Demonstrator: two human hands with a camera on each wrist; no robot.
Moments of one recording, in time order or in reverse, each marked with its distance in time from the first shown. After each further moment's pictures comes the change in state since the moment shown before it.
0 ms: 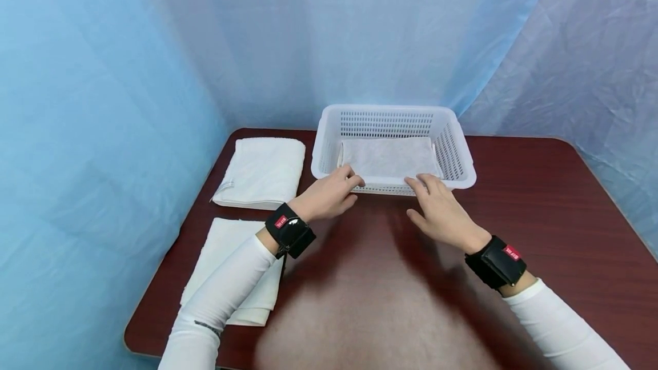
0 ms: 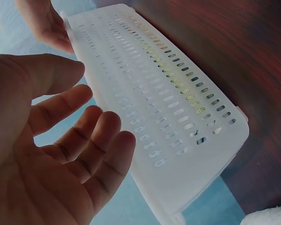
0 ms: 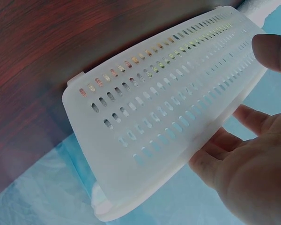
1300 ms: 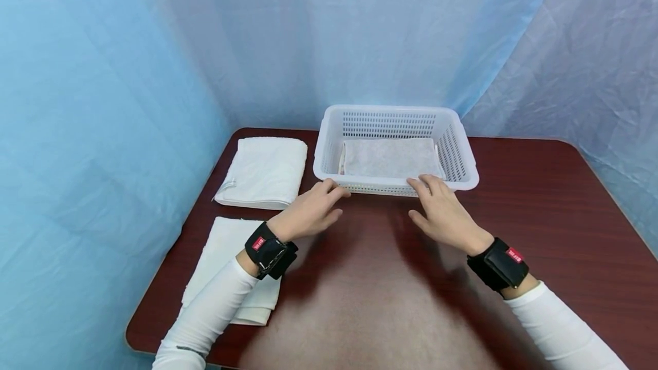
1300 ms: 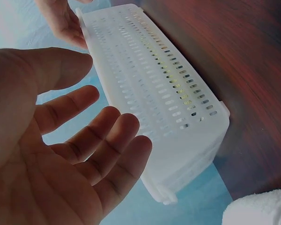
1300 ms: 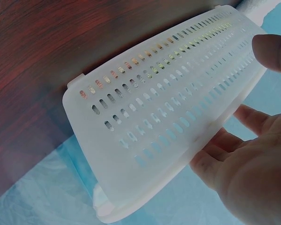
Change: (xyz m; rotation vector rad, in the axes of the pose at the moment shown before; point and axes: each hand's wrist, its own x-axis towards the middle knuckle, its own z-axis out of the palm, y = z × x) left_hand -0.048 -0.003 0.002 -0.009 0.086 0.002; right_hand 0.000 0.001 0.002 0.004 0.012 0.003
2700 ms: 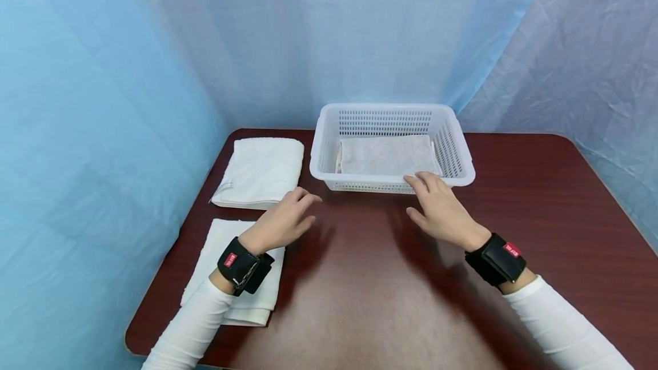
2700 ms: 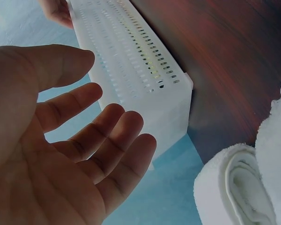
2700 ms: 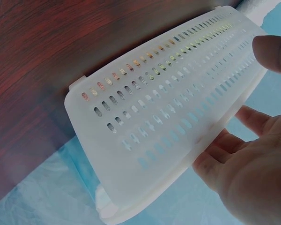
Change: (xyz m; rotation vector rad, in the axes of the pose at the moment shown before) left_hand -0.045 -0.018 -0.006 -0.031 0.009 -0.098; right_hand 0.000 -0.002 -0.001 0.001 0.030 -0.014
